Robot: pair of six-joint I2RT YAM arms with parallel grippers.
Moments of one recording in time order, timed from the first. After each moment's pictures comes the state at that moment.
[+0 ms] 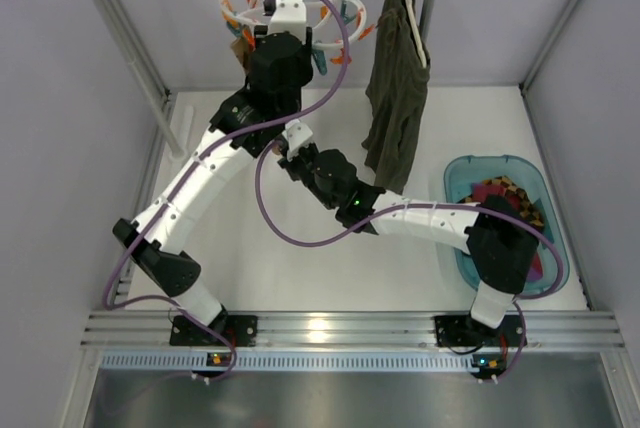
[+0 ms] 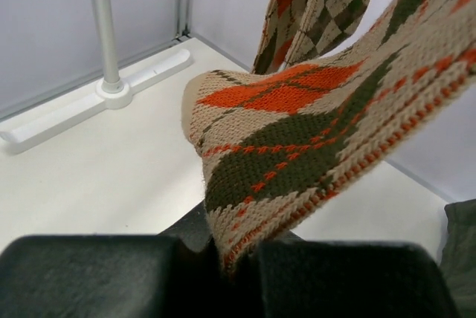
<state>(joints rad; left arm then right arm) -0.68 1.64 1.95 -0.40 -0.74 0.00 1.05 1.74 1.25 0.54 0.36 -0.21</state>
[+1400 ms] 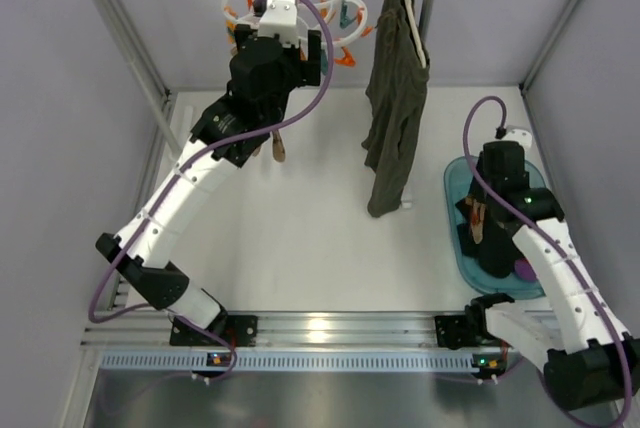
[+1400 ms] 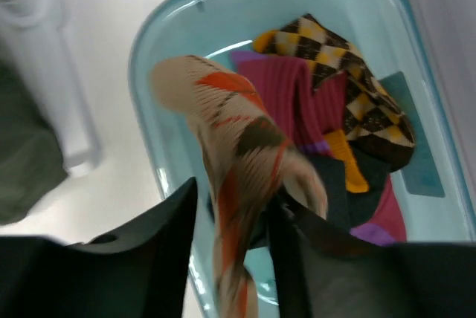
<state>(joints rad) -0.68 1.56 1.92 -0.41 -0.59 0.00 0.29 0.92 0.96 -0.74 0.44 0.31</state>
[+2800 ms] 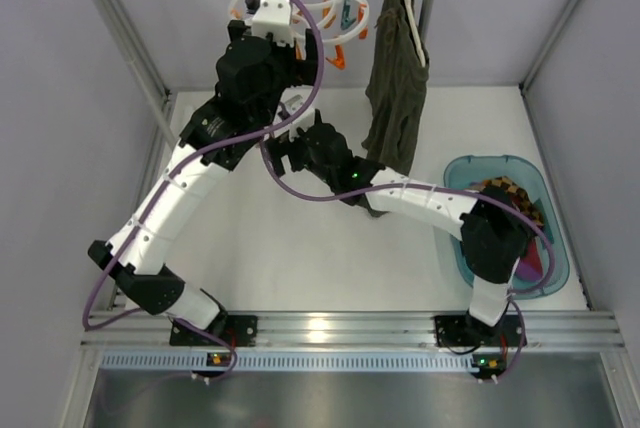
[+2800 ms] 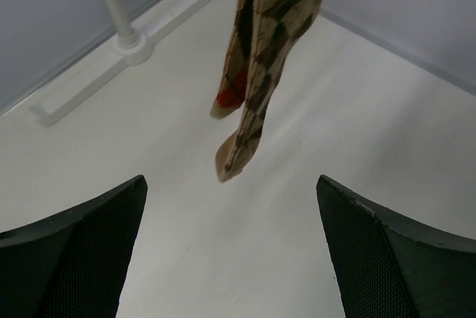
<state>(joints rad) -0.68 1.50 1.91 -0.41 -0.51 0.01 0.97 1.80 1.44 0.14 0.22 0.07</state>
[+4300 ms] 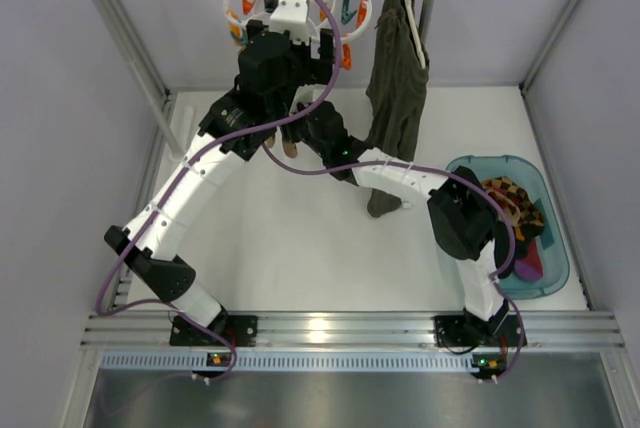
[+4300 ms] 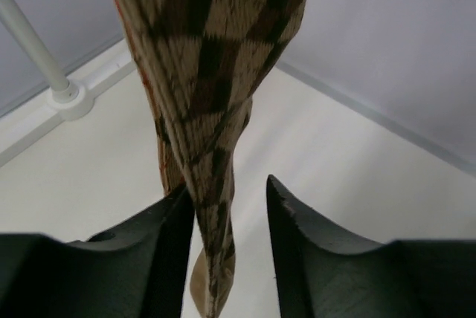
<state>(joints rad) -0.68 1.60 1.96 -0.40 -0.49 -0.03 0.84 2.05 1.64 0.29 0.16 -0.02</state>
